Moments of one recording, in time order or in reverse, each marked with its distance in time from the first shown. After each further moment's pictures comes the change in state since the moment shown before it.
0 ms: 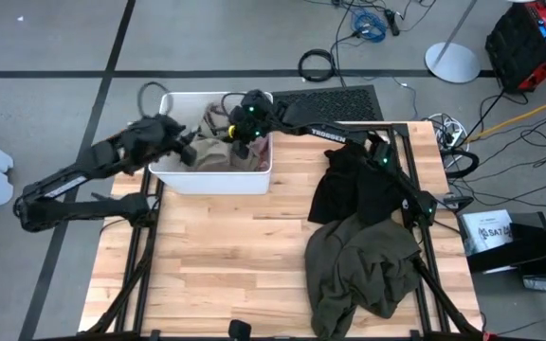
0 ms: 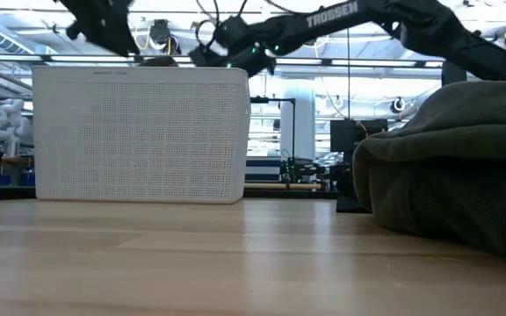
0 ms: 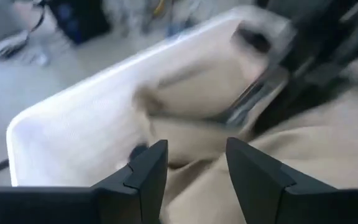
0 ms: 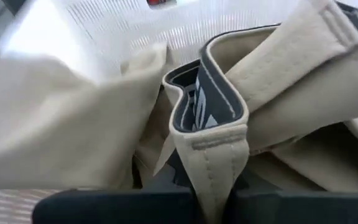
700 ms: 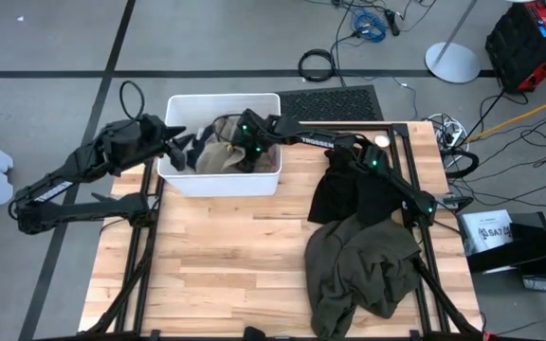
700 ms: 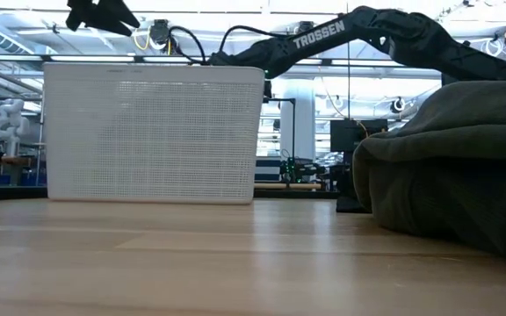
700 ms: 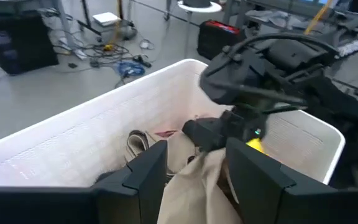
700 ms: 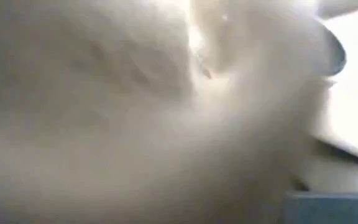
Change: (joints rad) left arm -0.042 -0.121 0.000 0.076 0.158 -0.004; right arm 0.019 0.129 0.003 -0.216 0.004 -0.006
